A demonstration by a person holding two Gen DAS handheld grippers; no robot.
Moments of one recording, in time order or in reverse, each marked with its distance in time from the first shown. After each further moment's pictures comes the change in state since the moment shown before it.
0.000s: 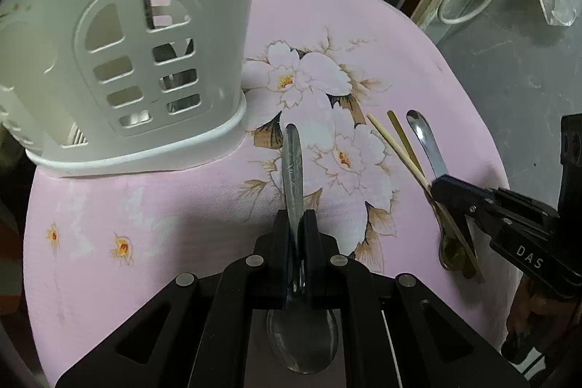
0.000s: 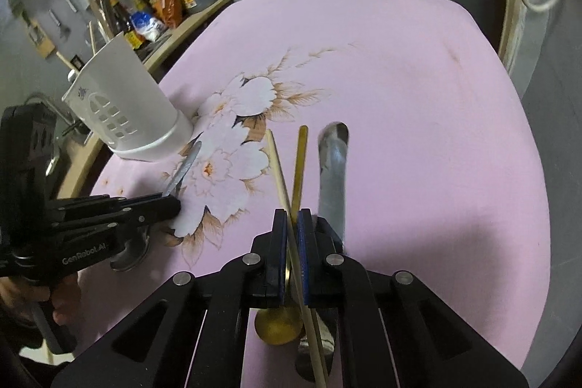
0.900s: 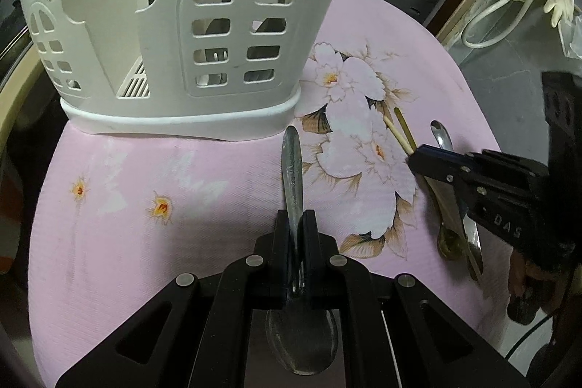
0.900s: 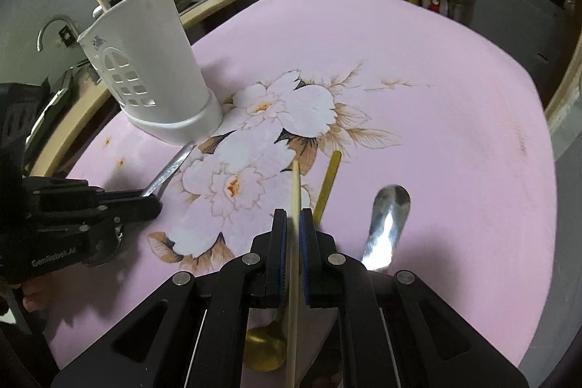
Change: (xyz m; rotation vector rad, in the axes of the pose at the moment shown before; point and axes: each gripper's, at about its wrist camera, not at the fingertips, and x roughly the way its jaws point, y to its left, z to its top) left arm -0.038 0.034 -0.035 -0.114 -0.016 0.035; right arm 0.042 0.038 0.039 -0.313 0.100 0.048
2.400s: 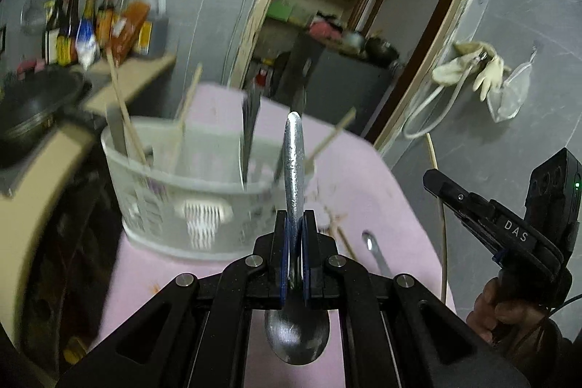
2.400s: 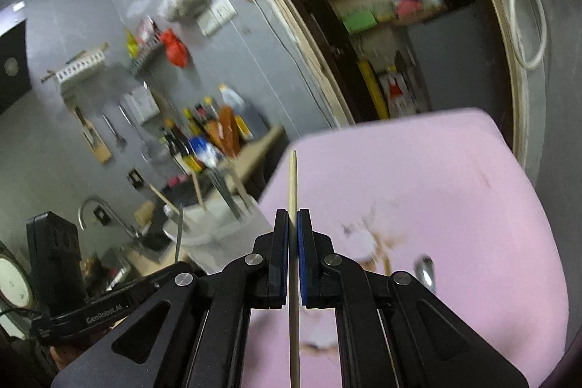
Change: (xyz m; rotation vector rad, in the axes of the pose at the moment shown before) left arm -0.126 0.020 0.036 0.061 -0.428 -0.177; right arm -0.129 0.057 0.013 0.359 -0.661 0.054
